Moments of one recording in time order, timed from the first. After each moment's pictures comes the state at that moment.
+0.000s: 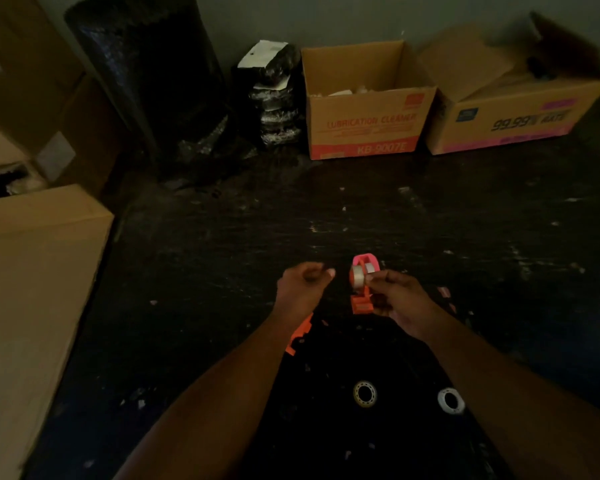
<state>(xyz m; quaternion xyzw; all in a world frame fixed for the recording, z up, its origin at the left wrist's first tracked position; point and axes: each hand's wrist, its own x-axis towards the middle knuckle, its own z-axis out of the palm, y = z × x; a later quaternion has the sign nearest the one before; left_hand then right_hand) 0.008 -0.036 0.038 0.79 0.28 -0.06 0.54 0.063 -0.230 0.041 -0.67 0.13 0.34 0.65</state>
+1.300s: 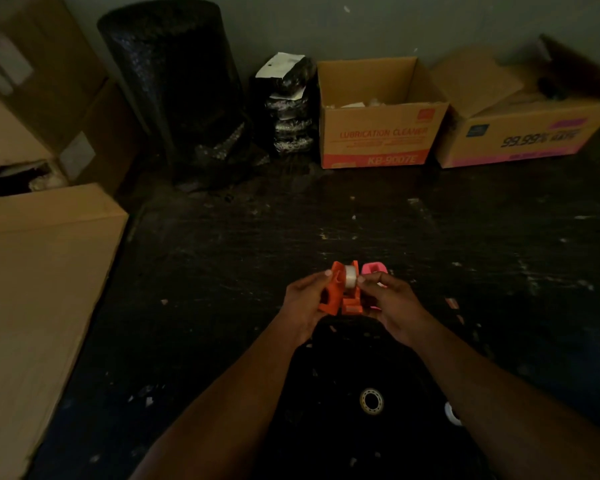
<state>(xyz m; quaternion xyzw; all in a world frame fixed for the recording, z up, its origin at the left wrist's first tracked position) -0.007 -0.037 0.053 0.50 0.35 -0.09 0.79 0.041 -0.194 0.067 -0.62 0.12 0.31 0.71</state>
